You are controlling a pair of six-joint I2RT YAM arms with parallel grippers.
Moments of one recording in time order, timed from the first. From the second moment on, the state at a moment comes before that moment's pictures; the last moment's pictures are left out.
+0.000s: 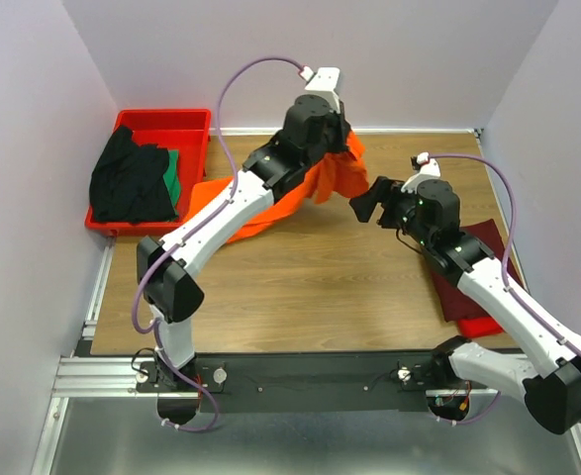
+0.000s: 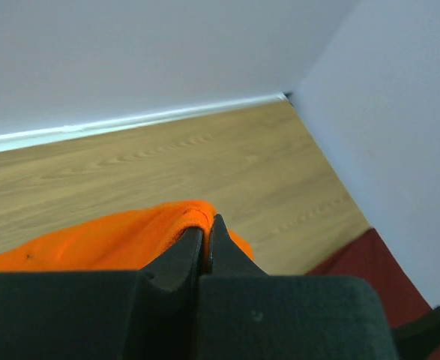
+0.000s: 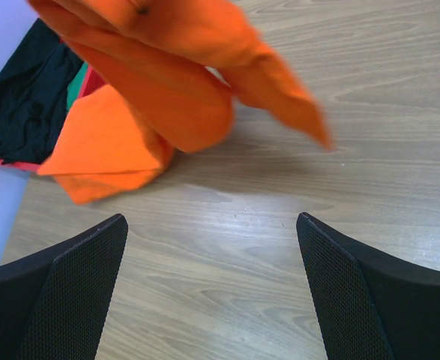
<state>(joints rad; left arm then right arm) -0.73 1.81 1.92 -0.25 -0.21 -0.38 0.48 1.06 0.90 -0.15 0.04 0.50</state>
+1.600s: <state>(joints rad) -0.39 1.77 1.25 -0.29 -0.19 -0.55 0.49 1.58 0.94 -0.16 0.09 0.59</state>
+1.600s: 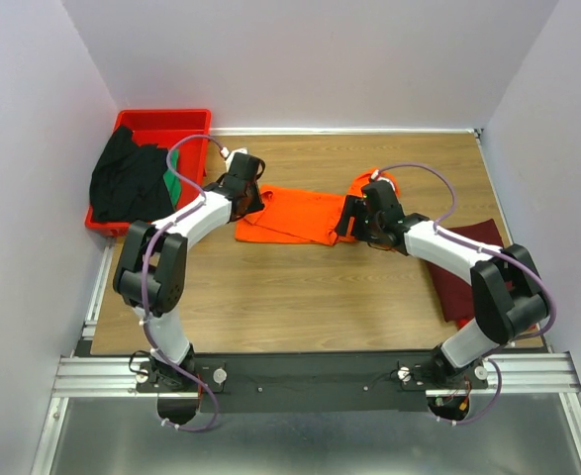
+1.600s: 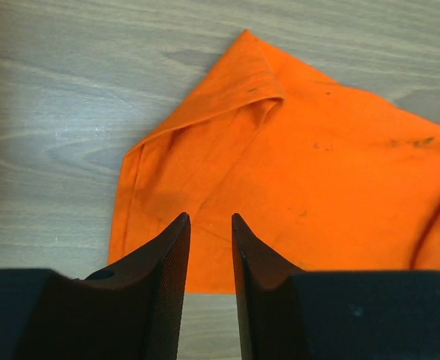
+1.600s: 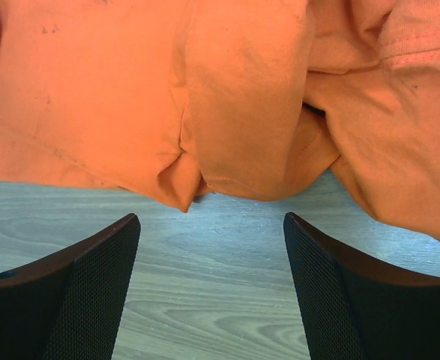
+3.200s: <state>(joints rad) -0.41 2.00 1.41 -0.45 -0.30 -0.40 0.49 1.57 0.93 -0.15 0.11 0.58</state>
